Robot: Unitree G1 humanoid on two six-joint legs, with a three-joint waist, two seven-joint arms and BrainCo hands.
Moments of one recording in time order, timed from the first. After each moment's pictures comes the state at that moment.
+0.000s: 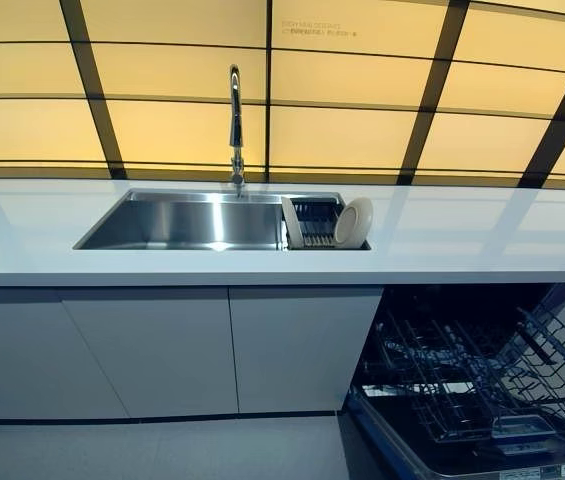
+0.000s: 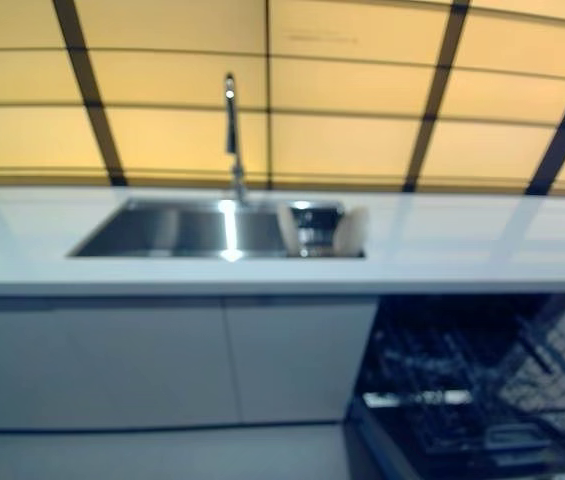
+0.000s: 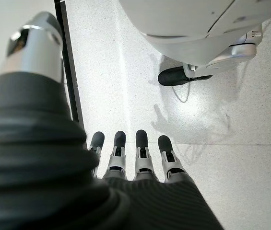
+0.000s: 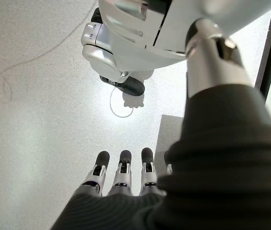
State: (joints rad) left arm 0.07 0.28 -0.18 1.22 -0.17 -0.08 0.03; right arm 0.09 -0.26 0.17 1.28 0.01 0.06 0.04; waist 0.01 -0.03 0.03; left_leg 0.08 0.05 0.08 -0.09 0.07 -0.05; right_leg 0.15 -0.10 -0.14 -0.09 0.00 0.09
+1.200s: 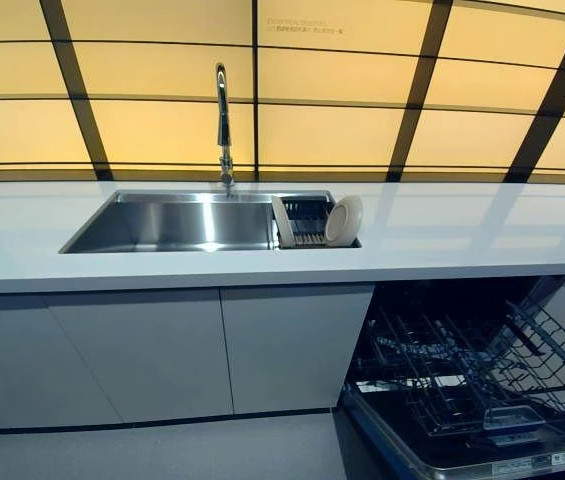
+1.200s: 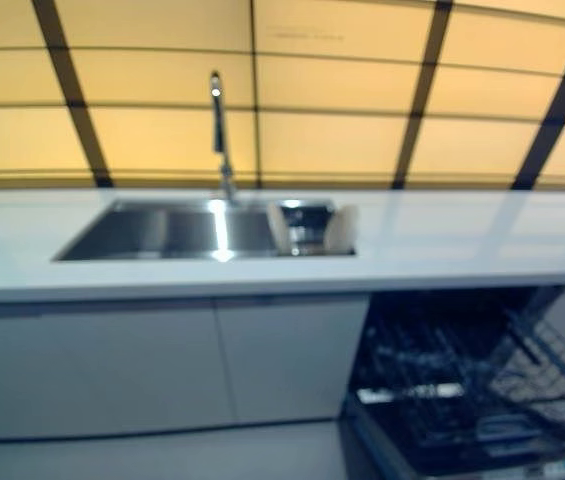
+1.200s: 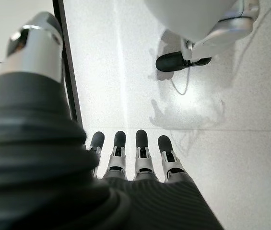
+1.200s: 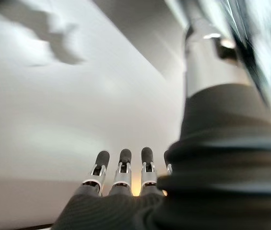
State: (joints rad) left arm 0.11 0.34 -0.09 1.25 -0.17 -0.10 0.01; right arm 0.14 -0.50 -0.47 1.22 0.65 -0.07 -0.42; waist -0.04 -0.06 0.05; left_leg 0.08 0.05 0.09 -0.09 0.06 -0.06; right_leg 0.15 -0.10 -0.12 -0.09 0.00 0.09
